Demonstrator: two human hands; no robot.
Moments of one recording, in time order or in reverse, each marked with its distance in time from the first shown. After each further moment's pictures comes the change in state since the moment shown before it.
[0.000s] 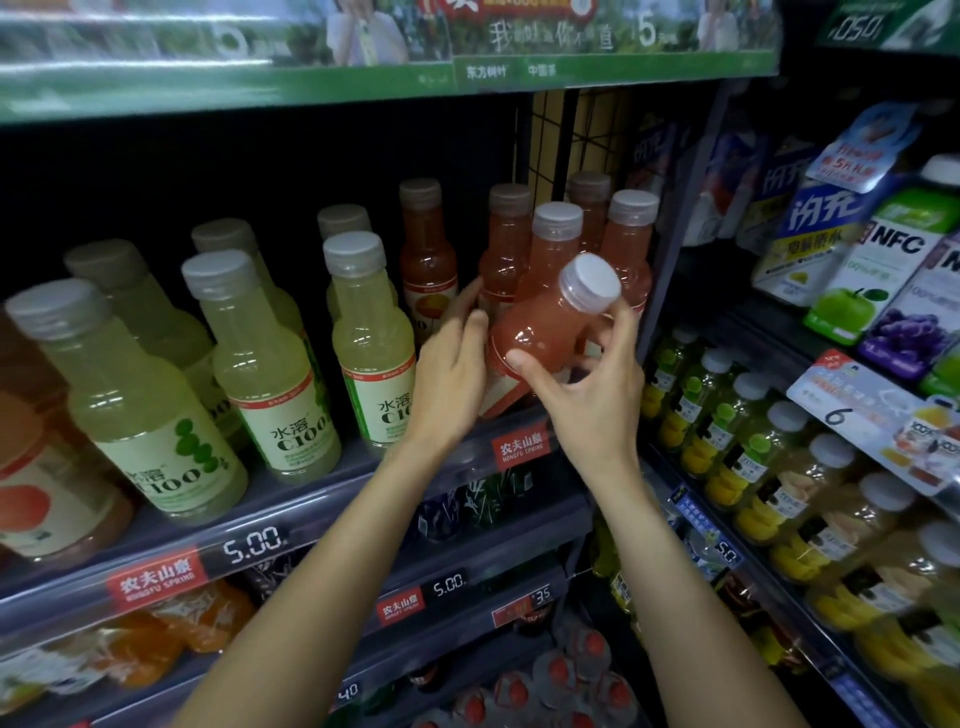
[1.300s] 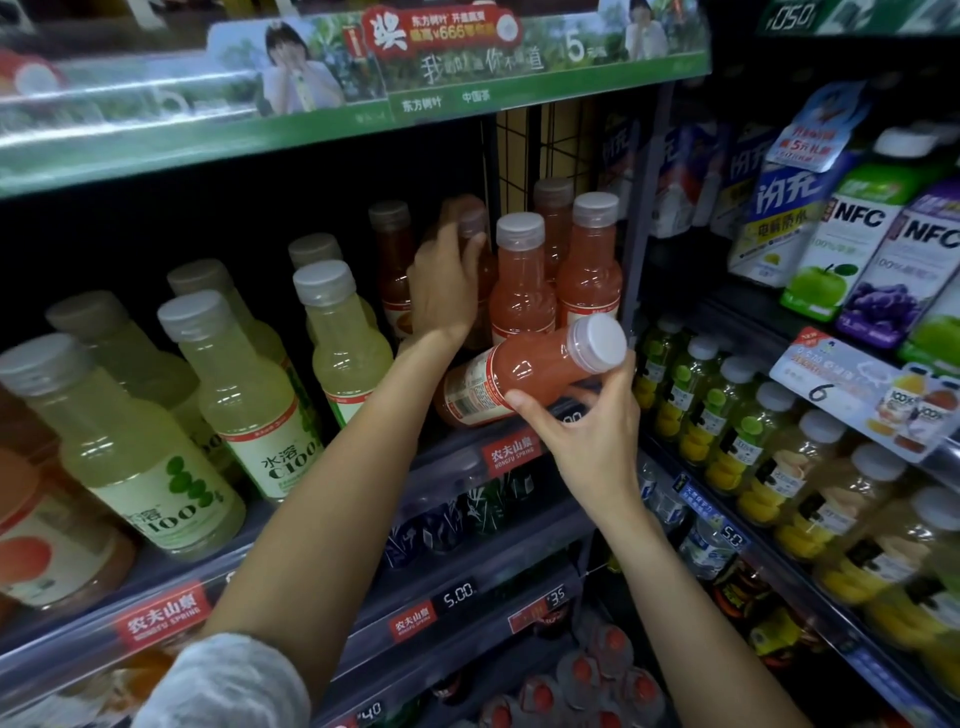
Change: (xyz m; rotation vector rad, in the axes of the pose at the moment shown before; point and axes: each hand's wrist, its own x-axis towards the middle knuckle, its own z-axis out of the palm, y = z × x) left_hand 0.092 0.015 0.019 0.556 0.176 0.218; right_hand -0.021 0.014 -0.013 0.122 0.011 0.122
